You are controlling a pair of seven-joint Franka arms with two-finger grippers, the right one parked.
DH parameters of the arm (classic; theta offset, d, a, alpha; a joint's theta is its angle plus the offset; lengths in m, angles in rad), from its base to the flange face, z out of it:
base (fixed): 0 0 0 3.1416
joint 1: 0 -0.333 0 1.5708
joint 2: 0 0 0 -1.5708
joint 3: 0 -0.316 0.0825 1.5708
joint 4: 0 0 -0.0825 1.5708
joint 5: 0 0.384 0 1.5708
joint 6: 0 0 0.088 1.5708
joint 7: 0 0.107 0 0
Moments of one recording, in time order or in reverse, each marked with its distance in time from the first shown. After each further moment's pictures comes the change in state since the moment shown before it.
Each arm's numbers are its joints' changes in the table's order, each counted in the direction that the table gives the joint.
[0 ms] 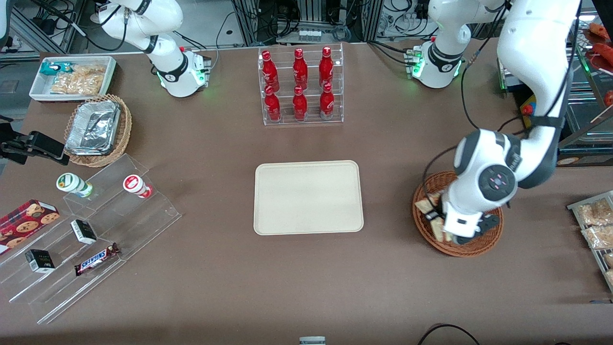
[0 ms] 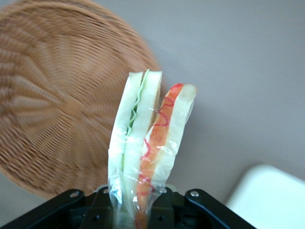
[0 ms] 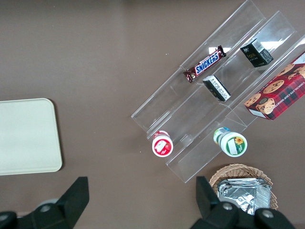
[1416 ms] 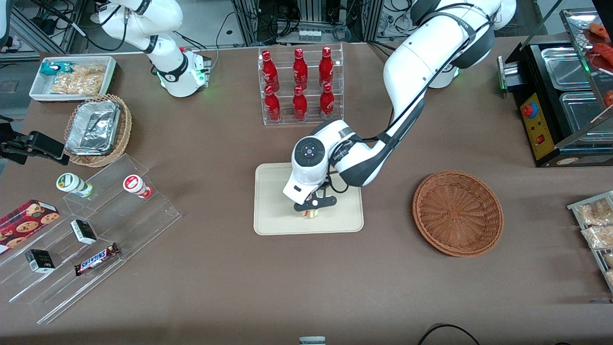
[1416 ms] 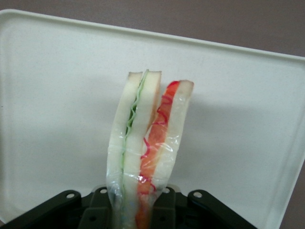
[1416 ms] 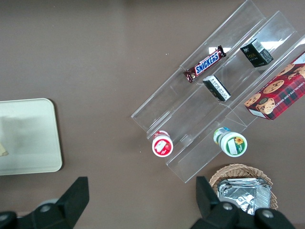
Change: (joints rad) arm 0.478 0.444 0.080 -0.447 0.134 0.003 -0.267
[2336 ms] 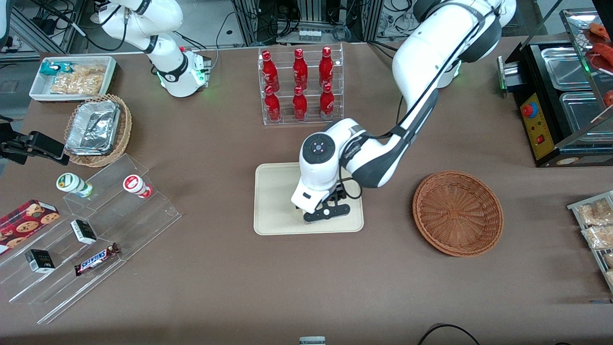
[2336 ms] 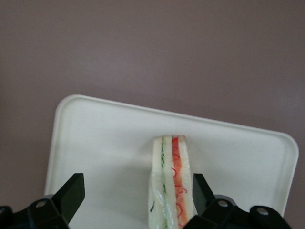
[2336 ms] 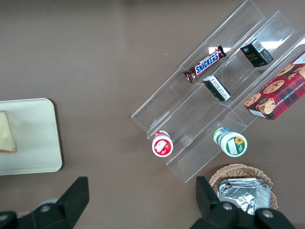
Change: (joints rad) arm -0.020 -0.130 -0.085 -0.015 0.060 -0.038 -0.003
